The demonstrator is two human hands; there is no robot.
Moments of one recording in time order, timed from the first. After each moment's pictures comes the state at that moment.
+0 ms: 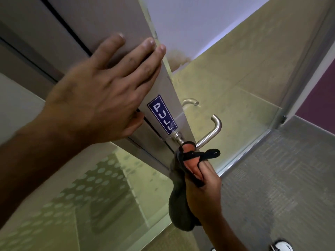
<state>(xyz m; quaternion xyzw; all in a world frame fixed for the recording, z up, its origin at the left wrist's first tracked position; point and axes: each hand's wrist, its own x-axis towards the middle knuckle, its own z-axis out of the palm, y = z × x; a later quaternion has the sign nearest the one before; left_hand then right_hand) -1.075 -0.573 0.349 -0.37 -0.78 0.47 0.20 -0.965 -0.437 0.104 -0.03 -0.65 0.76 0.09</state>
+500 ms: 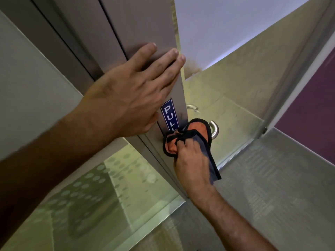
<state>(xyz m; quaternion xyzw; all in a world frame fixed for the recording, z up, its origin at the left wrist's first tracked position) -1.069 -0.571 0.349 -0.35 -0.75 0.52 0.18 -1.016 -0.456 0.139 0.03 -0.97 0.22 0.09</state>
